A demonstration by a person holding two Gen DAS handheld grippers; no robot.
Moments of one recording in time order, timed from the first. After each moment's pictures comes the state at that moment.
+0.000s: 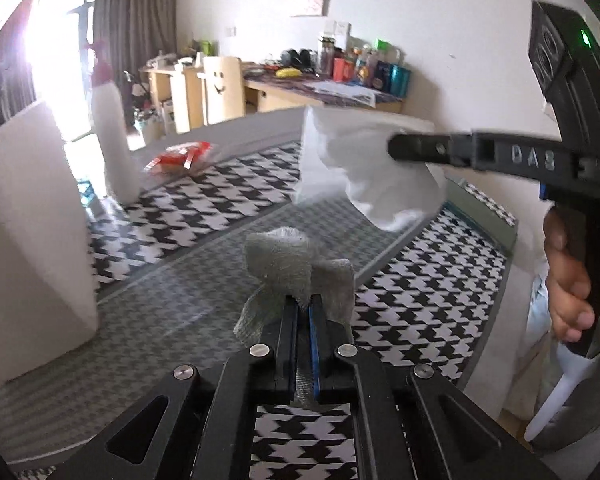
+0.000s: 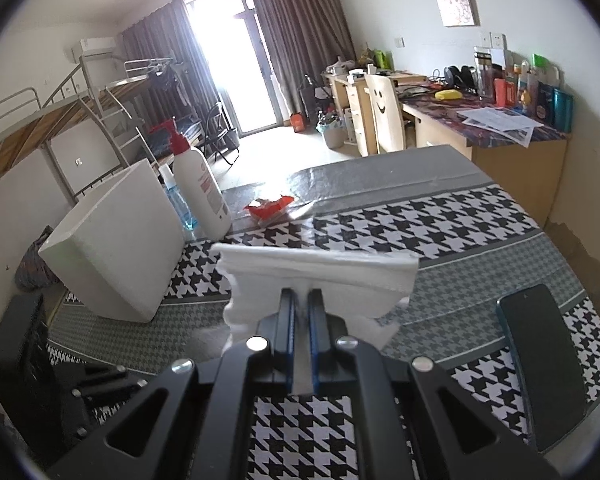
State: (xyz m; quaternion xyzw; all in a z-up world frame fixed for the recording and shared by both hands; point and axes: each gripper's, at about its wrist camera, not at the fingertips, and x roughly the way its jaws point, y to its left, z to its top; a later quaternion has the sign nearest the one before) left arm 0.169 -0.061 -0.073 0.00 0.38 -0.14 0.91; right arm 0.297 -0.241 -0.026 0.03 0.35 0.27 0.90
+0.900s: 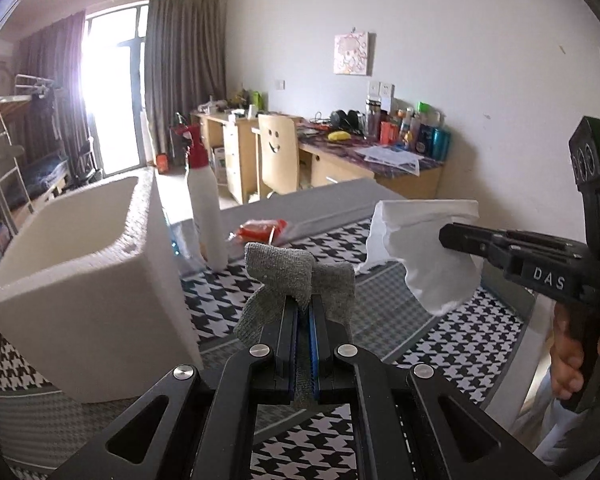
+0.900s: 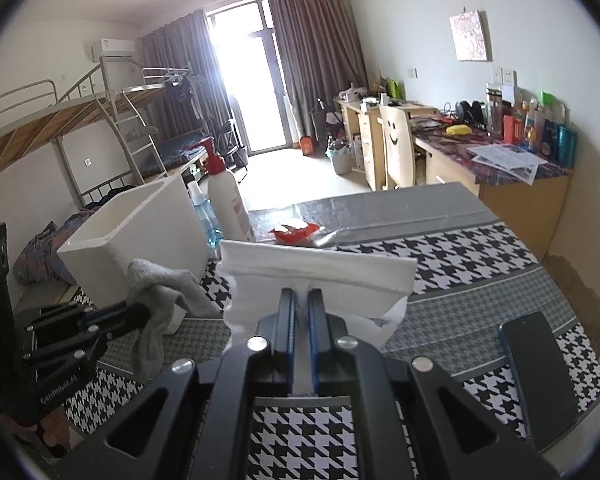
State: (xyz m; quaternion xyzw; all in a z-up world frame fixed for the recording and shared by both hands) left arm 0.149 -0.020 -0.006 0.00 0.29 -0.05 0.95; right arm 0.273 -0.220 0.001 0.01 0.29 0.28 0.91
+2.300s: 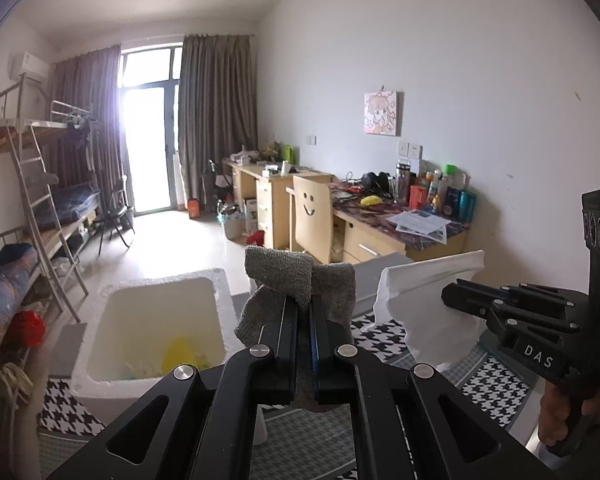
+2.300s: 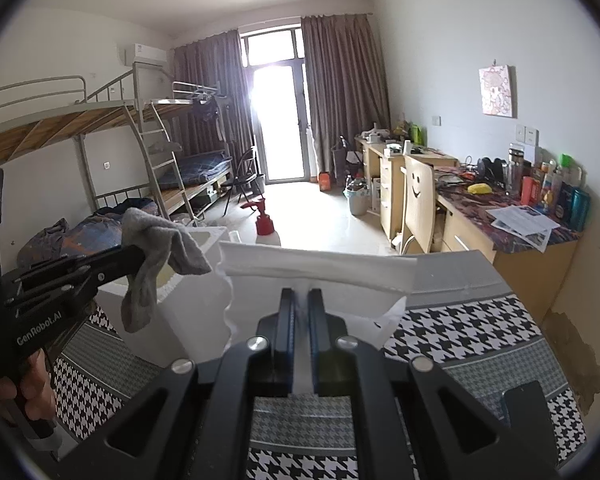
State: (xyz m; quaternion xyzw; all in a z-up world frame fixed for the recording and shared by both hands) left arm 0.145 0.018 0.069 -0.01 0.20 0.00 0.98; right arm 0.267 -0.180 0.055 -0.02 0.22 0.31 0.92
